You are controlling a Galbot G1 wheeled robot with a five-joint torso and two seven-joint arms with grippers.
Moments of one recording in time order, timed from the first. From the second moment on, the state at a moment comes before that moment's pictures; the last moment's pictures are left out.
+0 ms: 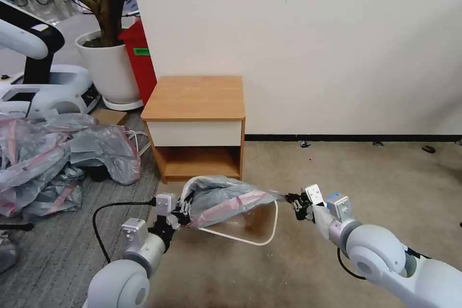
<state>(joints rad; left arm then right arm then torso) 1.58 -1.25 -0.47 -2.21 -0.47 0.39 -0.04 -1.20 0.61 0.01 2.10 0.83 -0.42 0.32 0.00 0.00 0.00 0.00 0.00</state>
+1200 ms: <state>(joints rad) 1.53 -1.32 -0.47 -2.11 -0.38 0.33 -0.09 -1.23 0.83 0.15 2.42 1.29 -0.44 0.63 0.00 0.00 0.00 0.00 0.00</state>
